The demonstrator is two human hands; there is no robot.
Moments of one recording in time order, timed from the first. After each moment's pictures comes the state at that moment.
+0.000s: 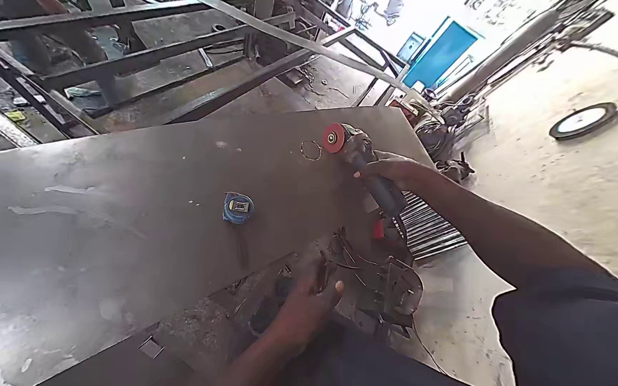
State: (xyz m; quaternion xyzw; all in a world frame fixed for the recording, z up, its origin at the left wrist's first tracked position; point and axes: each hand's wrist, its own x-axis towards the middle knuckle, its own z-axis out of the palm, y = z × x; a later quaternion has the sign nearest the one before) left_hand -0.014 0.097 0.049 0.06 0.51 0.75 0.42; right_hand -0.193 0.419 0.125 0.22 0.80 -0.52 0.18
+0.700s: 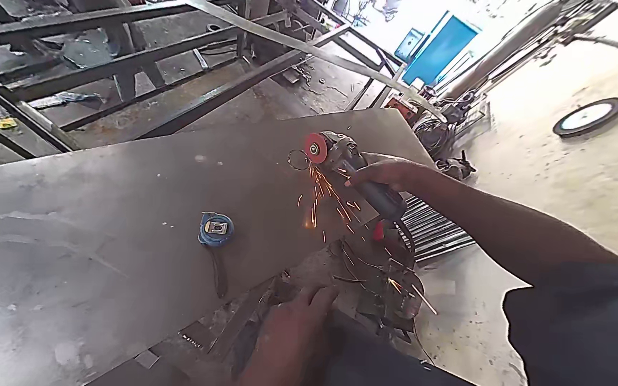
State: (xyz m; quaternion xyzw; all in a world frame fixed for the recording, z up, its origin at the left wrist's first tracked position) left_hand -0.014 0.111 0.057 0.32 0.85 0.40 0.10; right_hand -0.215 0.424 0.139 0.15 0.83 -0.47 0.26
